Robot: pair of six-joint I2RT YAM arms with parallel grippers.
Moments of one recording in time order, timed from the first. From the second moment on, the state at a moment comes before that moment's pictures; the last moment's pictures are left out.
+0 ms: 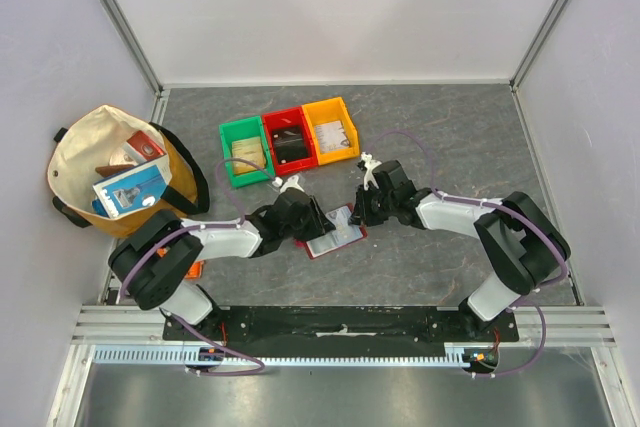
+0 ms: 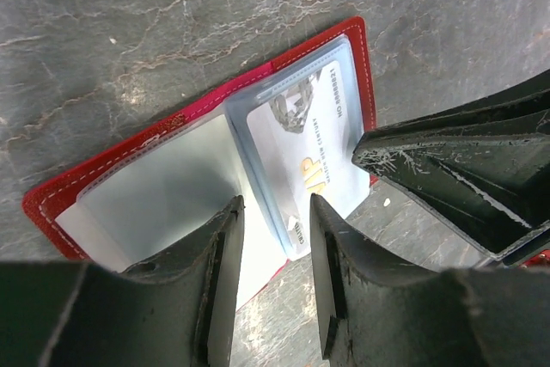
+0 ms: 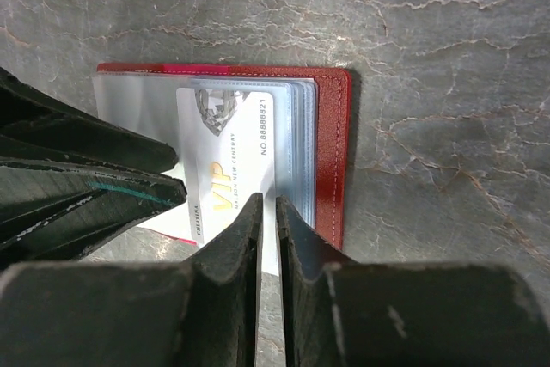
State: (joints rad) left arm -0.79 1.52 0.58 0.22 -0.02 -1.00; right arm 0.61 1.62 0.76 0.02 -0.29 0.43
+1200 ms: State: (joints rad) left arm -0.77 1.59 0.38 0.69 0.09 -1.17; right arm 0.61 1.62 0.72 0.10 -0.30 0.48
